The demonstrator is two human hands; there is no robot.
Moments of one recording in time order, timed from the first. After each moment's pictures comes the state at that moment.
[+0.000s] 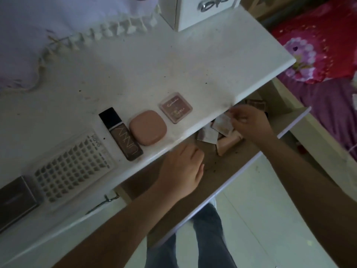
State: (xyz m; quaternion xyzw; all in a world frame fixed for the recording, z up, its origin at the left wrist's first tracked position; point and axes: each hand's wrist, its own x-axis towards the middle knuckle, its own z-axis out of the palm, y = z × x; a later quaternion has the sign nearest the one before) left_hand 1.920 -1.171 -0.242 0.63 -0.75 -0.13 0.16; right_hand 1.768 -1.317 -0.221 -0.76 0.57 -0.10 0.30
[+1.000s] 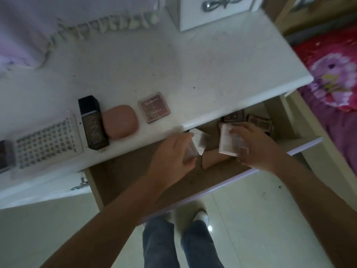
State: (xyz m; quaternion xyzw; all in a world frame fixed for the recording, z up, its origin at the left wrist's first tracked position) left_hand 1.856 -1.227 -0.256 0.77 -0.57 -0.14 0.25; right_hand 1.691 -1.374 -0.238 -0.89 0.35 0.10 0.26
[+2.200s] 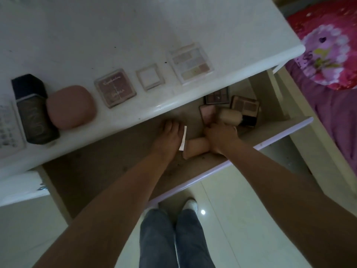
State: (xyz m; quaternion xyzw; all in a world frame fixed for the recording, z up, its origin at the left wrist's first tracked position) left_hand 1.829 -1.286 -0.357 0.74 -0.64 -0.08 -0.18; right_hand 1.712 -1.384 -0.346 -0.87 0.35 0.34 0.07
